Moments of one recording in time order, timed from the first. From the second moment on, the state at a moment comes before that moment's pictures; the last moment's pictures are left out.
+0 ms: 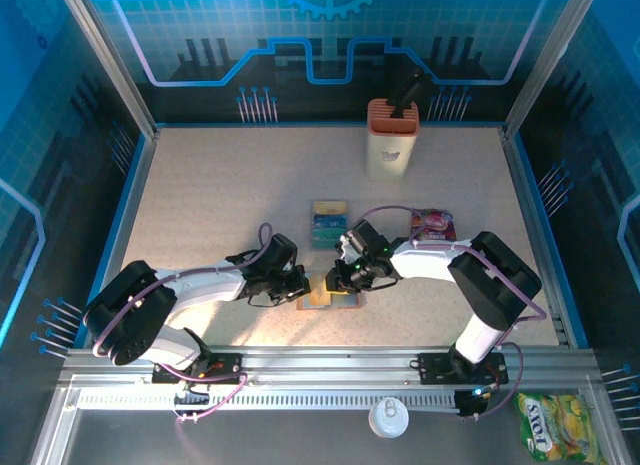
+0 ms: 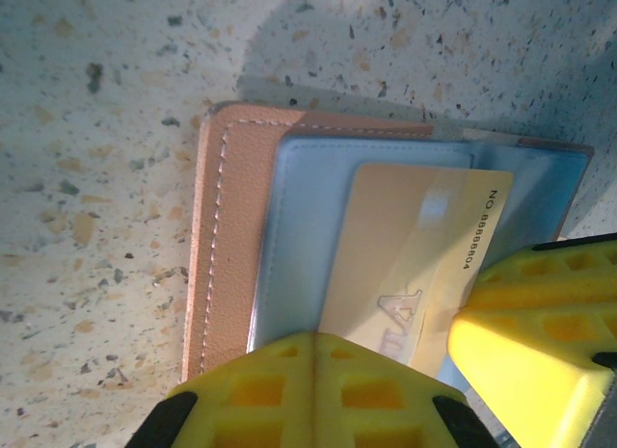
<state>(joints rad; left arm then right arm) -0.69 1.44 0.57 -0.17 0.31 -1.08 0.72 1.68 0.78 -0.19 -0.55 0.77</state>
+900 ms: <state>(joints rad) -0.69 1.44 0.57 -0.17 0.31 -1.08 0.72 1.67 0.75 -0.15 -0.56 0.79</state>
